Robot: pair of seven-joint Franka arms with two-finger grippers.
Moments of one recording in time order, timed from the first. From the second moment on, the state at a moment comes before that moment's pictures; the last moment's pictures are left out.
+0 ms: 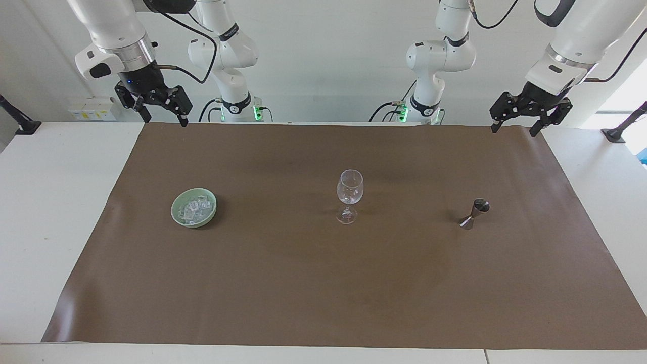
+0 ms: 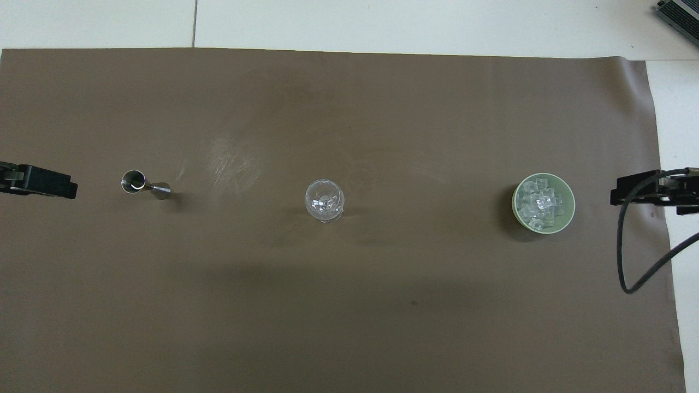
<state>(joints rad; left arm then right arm) -0.05 -0.07 0.01 -1.60 -0.03 1.54 0.11 0.03 -0.11 -0.05 -1.66 -0.01 1.54 0.15</state>
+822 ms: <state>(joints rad) -0.02 -0.04 0.02 -1.56 -0.14 1.53 0.08 0.03 -0.11 -0.05 -1.66 -0.01 1.54 0.15</state>
